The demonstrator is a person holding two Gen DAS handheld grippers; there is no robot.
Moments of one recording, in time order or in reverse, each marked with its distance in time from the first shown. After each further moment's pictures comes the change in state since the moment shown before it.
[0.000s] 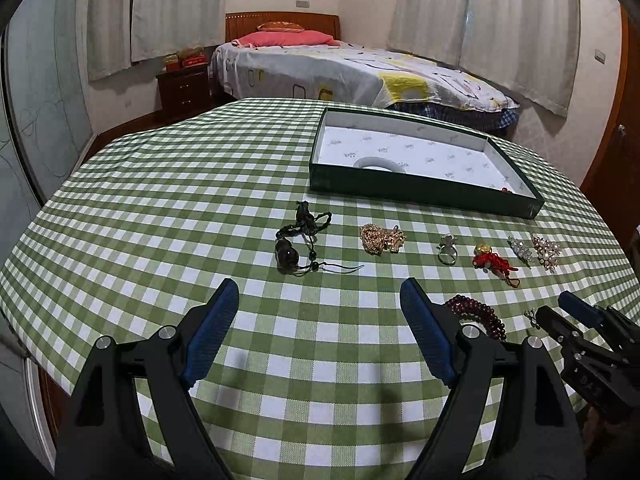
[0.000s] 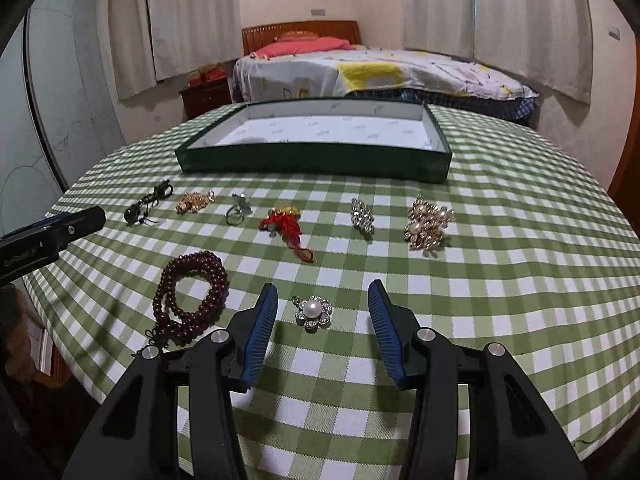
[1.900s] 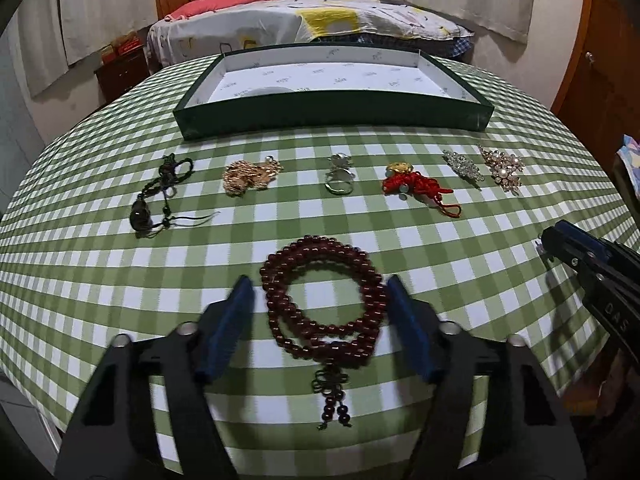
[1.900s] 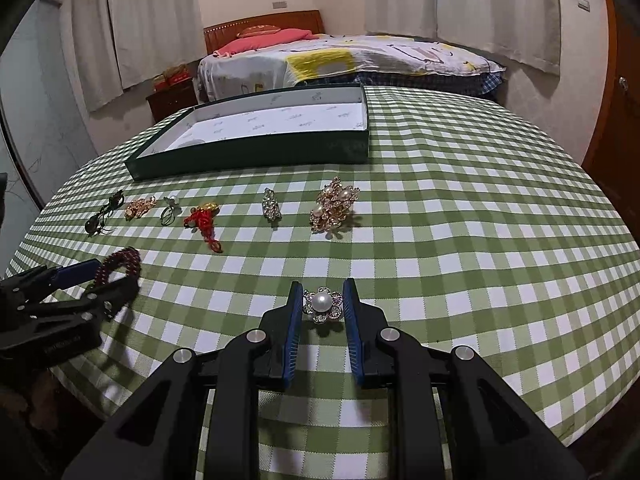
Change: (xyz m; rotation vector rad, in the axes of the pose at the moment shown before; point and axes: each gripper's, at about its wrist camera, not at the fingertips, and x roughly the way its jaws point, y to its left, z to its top) left arm 0.040 -0.086 -0.025 0.173 0.182 -0.101; right arm -0.013 -0.056 -0.006 0.095 0.036 -0.077
